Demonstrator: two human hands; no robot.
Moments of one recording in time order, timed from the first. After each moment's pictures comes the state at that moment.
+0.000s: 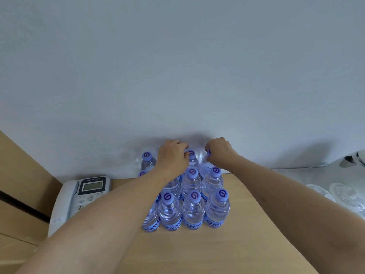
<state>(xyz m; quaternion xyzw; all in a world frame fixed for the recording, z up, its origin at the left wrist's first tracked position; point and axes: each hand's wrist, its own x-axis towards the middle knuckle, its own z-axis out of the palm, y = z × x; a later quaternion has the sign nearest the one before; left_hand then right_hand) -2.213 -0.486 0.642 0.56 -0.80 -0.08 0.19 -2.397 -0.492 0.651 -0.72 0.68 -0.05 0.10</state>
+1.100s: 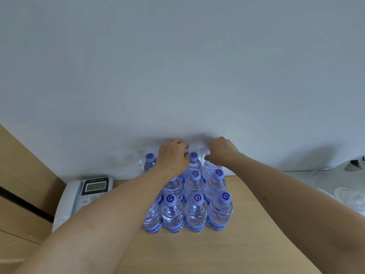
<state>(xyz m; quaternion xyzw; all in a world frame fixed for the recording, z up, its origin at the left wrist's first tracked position) -2.206 -0.491 0.649 0.57 -0.80 -0.07 0.18 -2.389 -0.498 0.665 -0.72 0.69 0.00 0.07</state>
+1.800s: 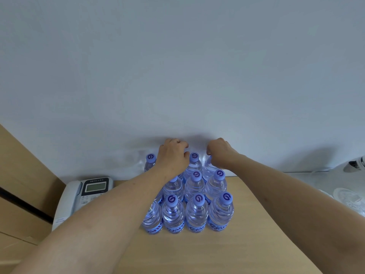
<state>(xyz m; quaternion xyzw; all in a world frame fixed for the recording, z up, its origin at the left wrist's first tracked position) -2.202 -0.491 0.654 0.57 -0.80 -0.08 0.18 -2.387 -0.495 0.664 -0.74 0.67 0.00 0.10</state>
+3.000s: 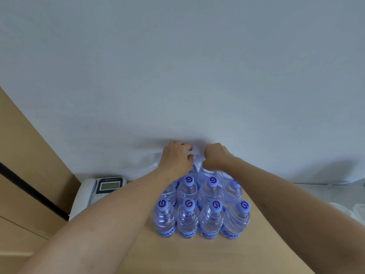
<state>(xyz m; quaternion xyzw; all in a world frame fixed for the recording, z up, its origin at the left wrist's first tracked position) -2.162 -0.494 0.662 0.58 -0.79 -0.09 0.19 -2.323 -0.507 0.675 -0.74 0.66 0.03 0.12</state>
